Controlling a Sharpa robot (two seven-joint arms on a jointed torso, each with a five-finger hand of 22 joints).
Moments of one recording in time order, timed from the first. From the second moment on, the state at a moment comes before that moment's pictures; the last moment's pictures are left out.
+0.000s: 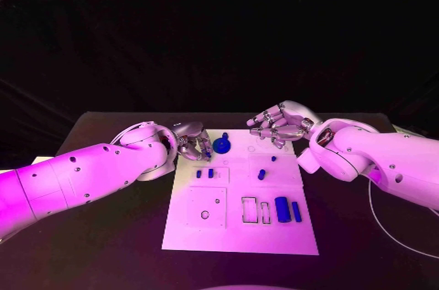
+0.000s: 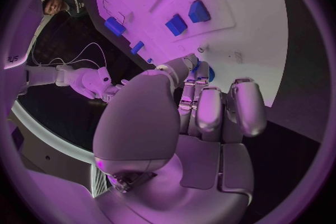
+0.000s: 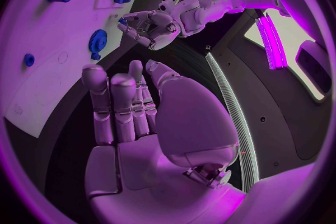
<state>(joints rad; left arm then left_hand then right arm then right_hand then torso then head) 1.20 -0.70 0.01 1.40 -1.34 -0.12 -0.16 1.45 -0.17 0.53 0.02 0.15 1.12 0.14 0.13 0.09 1.21 0.07 0.16 0.08 1.47 -0.02 1.29 1.01 0.08 1.46 0.08 1.26 1.31 1.27 -0.84 -0.04 1.55 -0.73 -0.27 0.12 1.36 -0.07 0.25 0.10 0.31 1.00 0.15 0.07 0.07 1.11 0.07 0.55 0.71 1.41 -0.01 0.94 0.96 0.13 1.14 0.10 1.07 0.83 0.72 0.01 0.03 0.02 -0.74</state>
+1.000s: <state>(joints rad) 1.19 -0.69 0.01 1.39 -1.33 -0.07 -0.19 1.45 -0.17 0.53 0.02 0.15 1.12 0.14 0.13 0.09 1.22 0.07 0.16 0.08 1.47 -0.02 1.29 1.00 0.08 1.46 0.08 1.26 1.31 1.27 -0.84 -0.04 1.54 -0.73 -0.26 0.12 1.36 -0.07 0.25 0.10 0.31 1.00 0.15 0.07 0.07 1.11 0.07 0.55 0.71 1.41 -0.01 0.94 0.97 0.13 1.14 0.10 1.07 0.83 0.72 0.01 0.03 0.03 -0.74</state>
